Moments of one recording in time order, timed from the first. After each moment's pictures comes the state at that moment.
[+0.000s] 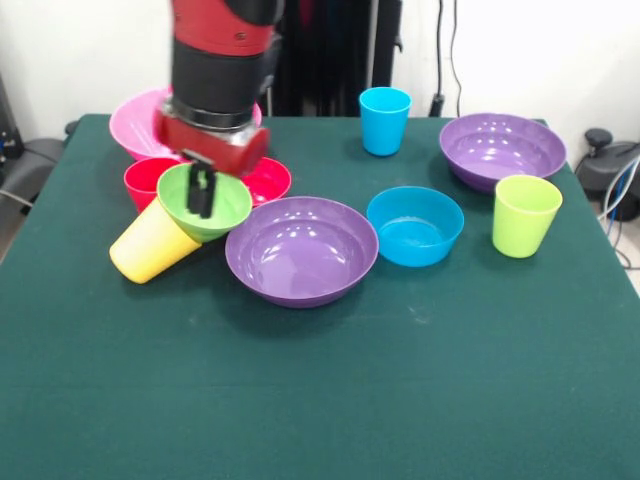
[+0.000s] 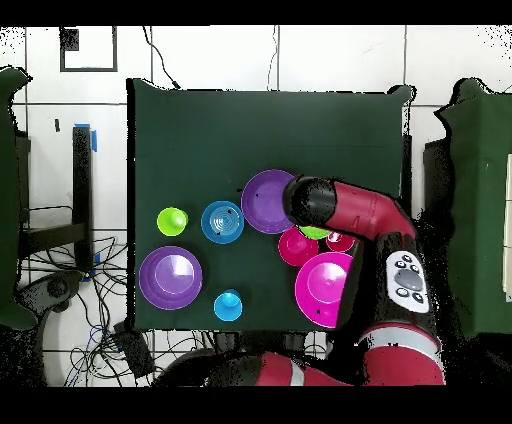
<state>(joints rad) -0.34 -0.54 -0.11 1.53 -0.12 0.46 1.96</state>
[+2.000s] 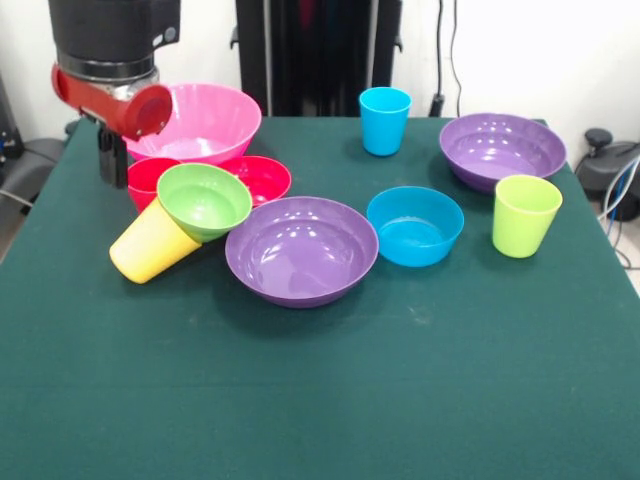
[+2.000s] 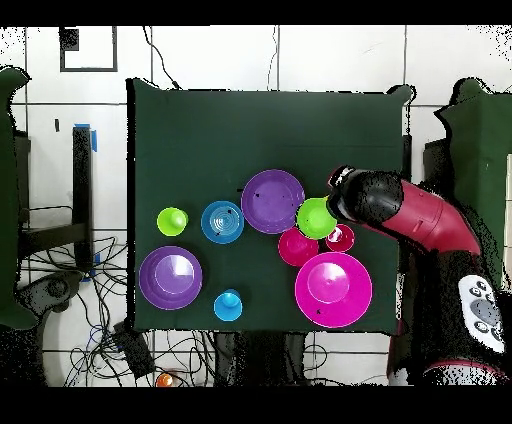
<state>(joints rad) -0.50 -0.63 -0.03 1.52 -0.08 0.56 1.96</state>
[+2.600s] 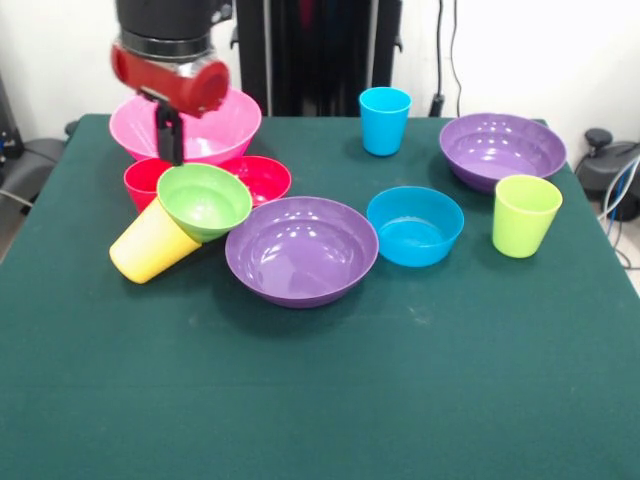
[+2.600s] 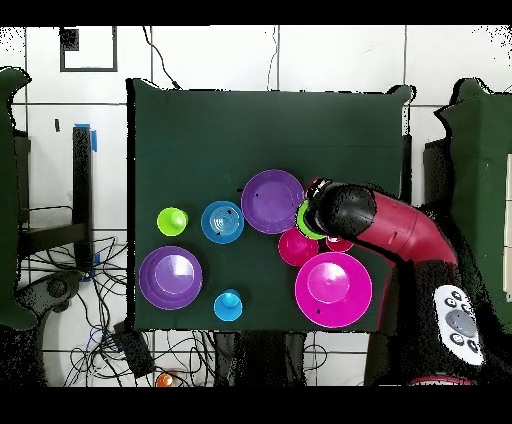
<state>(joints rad) -0.45 -0.69 -0.03 1.63 -0.08 0.54 1.96</state>
